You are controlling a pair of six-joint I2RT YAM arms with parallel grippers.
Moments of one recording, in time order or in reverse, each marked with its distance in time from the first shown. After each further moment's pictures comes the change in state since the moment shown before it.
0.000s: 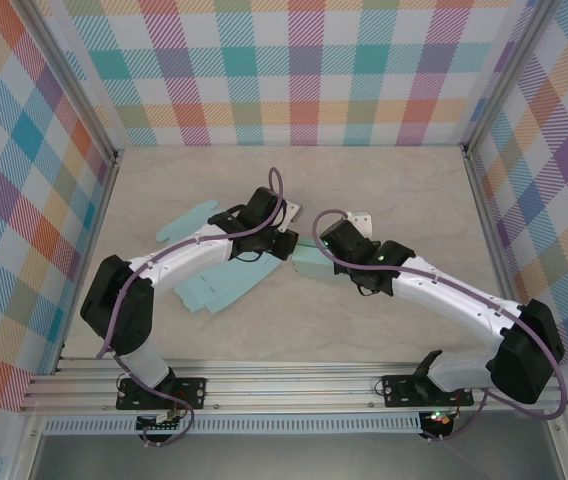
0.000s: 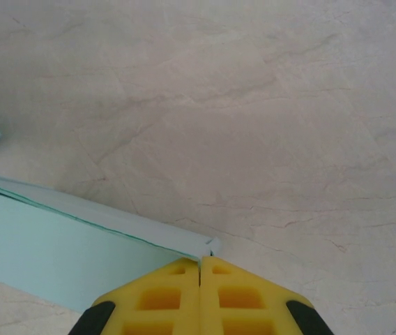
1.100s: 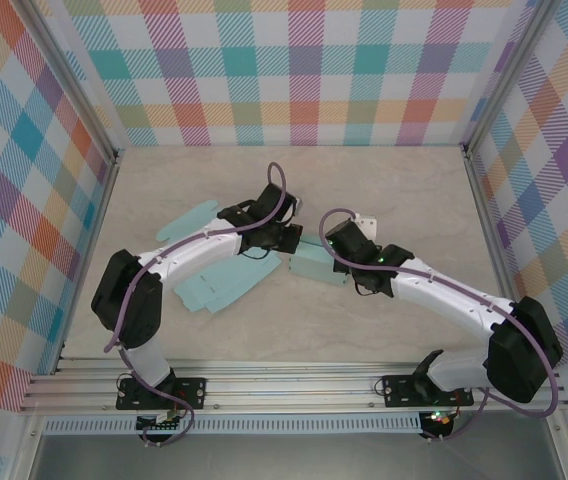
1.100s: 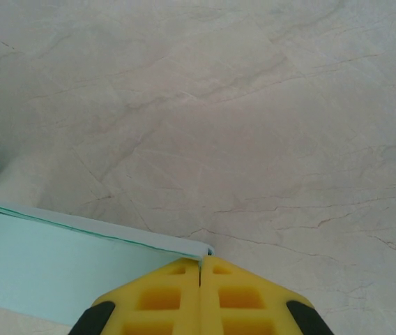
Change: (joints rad) left arm -0.026 0.061 0.097 -0.081 -0.092 -0.179; right arm -0.051 0.016 -0.092 0.142 -0.060 0.089
